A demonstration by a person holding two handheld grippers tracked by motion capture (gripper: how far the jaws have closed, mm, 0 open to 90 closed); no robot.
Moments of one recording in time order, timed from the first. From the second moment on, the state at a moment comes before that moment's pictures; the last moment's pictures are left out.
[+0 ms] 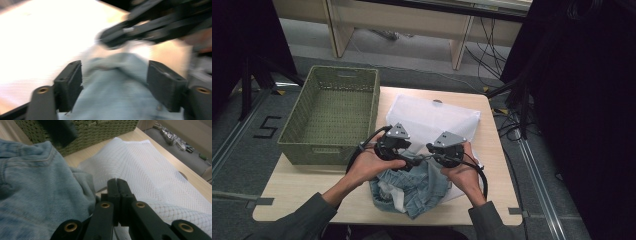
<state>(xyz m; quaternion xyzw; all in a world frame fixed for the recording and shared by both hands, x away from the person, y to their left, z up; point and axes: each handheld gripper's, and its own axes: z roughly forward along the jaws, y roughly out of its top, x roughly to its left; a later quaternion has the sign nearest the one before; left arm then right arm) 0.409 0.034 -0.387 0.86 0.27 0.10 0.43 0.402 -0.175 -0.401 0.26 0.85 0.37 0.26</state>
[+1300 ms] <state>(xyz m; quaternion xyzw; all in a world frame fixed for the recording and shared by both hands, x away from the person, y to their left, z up) 0.459 0.051 -0.411 0.87 0.25 0.17 0.39 0.372 -0.110 -0.427 0.21 0.89 0.39 0.09</state>
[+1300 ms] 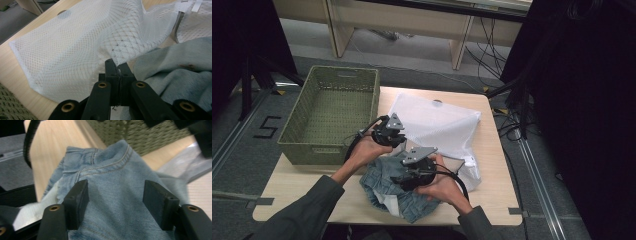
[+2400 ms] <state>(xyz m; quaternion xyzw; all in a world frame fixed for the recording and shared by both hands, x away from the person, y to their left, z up) 0.451 0.056 -0.400 0.87 0.24 0.17 0.40 0.379 -0.161 -0.393 0.25 0.88 0.38 0.16</state>
